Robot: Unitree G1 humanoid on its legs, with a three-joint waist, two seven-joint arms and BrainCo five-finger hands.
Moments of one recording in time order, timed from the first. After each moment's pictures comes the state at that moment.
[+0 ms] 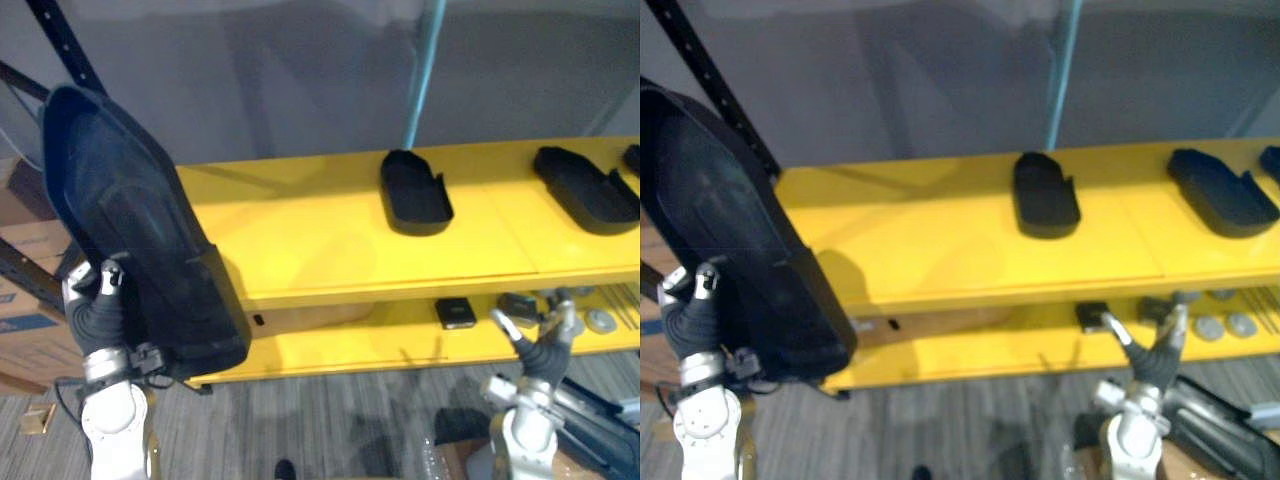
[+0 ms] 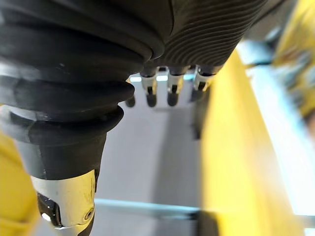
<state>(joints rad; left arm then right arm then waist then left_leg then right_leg) 0.20 0.15 0.37 -0.32 -0.09 -0.25 0.19 0.29 -0.02 -0.24 0.03 0.05 -0.33 -0.24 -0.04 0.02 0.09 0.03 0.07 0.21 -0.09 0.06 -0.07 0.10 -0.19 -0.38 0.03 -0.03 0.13</state>
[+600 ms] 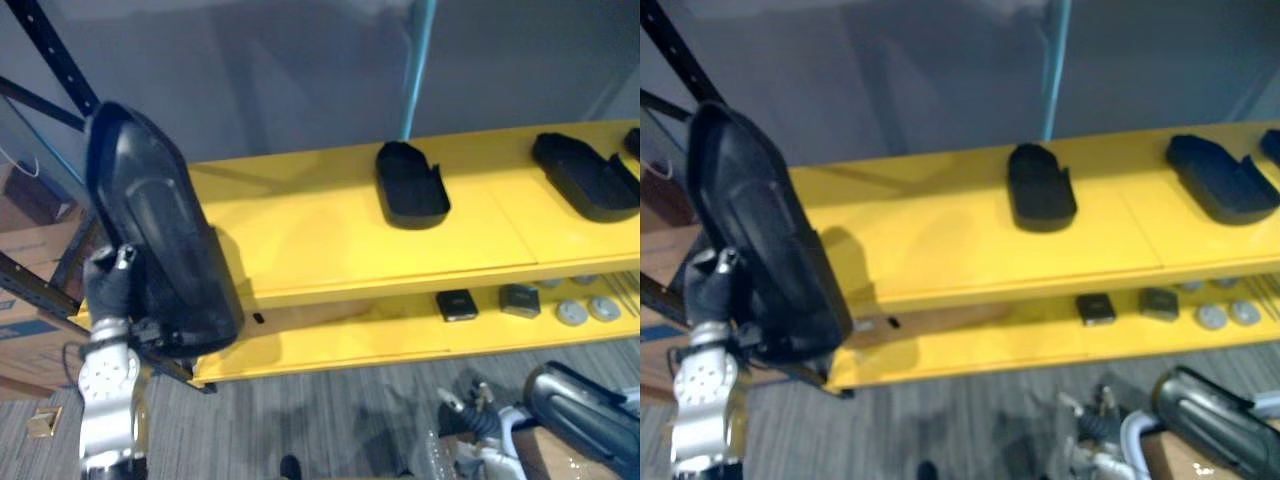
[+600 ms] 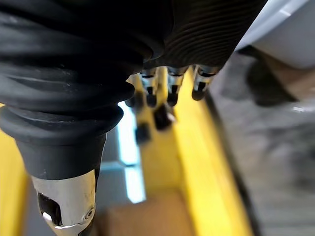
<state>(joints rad) -0.16 0.44 0.29 0.14 -0.20 0.10 0.10 0.33 -0.07 -0.14 0.53 0.09 -0.20 -0.01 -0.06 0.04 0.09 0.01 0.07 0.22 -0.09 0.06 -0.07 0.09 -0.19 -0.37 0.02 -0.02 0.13</state>
